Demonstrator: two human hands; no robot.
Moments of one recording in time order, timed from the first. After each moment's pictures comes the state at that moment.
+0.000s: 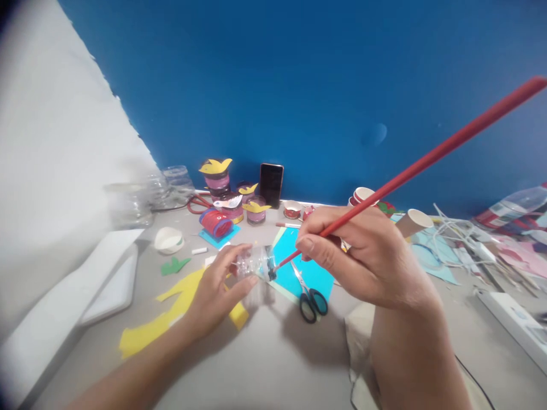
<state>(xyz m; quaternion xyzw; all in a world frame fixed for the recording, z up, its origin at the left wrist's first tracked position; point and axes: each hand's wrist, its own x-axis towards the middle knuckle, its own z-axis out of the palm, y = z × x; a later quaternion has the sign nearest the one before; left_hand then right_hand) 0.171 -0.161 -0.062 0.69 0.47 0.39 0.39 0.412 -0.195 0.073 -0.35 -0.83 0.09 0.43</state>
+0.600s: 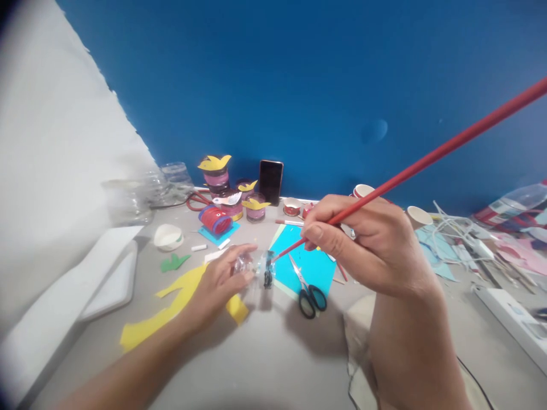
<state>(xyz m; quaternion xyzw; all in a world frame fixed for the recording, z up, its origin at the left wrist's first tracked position) 0.168 -0.159 -0.060 0.66 0.43 0.35 0.50 0.420 -0.196 0.069 -0.37 -0.80 0.10 0.47</state>
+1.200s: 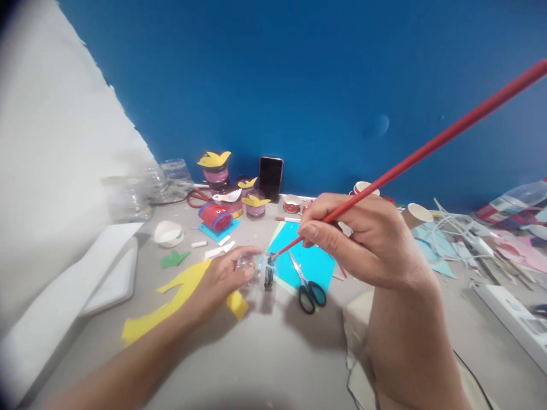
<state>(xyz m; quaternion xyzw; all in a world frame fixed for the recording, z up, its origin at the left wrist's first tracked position) 0.166 -0.156 -0.067 0.65 0.41 0.33 0.55 0.421 -0.192 0.070 -0.36 -0.80 0.12 0.45</state>
